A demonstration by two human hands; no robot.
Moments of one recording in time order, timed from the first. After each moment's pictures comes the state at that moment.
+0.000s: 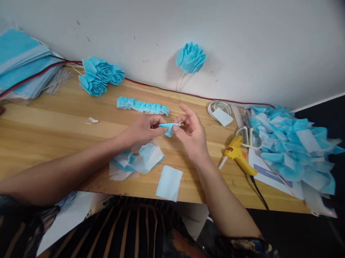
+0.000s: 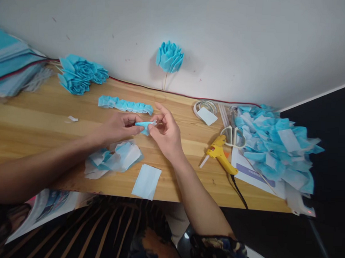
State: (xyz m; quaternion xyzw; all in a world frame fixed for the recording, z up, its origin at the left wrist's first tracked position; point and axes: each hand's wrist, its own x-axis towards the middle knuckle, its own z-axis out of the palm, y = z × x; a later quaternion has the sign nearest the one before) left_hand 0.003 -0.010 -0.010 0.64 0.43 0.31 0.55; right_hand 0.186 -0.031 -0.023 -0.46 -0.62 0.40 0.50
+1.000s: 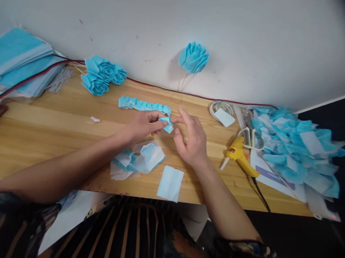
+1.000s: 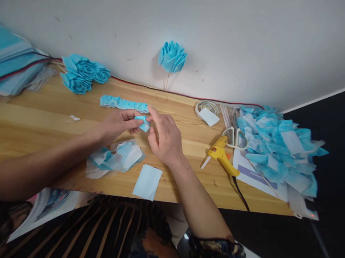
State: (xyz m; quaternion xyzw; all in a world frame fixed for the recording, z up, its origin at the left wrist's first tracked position) left_hand 0.002 -0.006 -0.005 0.56 0.42 0.36 0.61; right_hand 0.189 -0.038 -0.017 -0.39 -0.82 0.01 0.42
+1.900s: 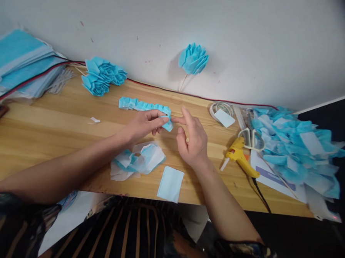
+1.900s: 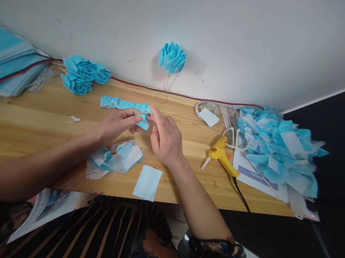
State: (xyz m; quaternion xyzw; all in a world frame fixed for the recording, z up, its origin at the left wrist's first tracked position) left_hand 0.000 -0.003 -0.009 0.57 0.41 0.37 0.60; right_hand 0.189 -0.041 -0.017 -0.40 -0.81 0.03 0.42
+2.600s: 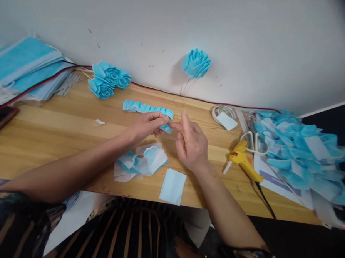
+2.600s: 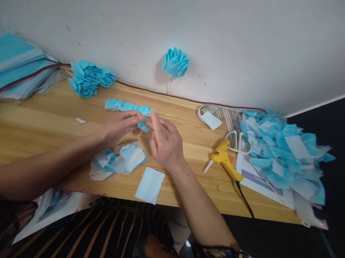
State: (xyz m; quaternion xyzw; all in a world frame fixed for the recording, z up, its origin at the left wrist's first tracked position) left_hand 0.001 -0.001 -0.008 0.51 0.42 0.39 0.64; right_hand 0.184 -0.042 -0.017 -0.36 -0.84 -0.02 0.41
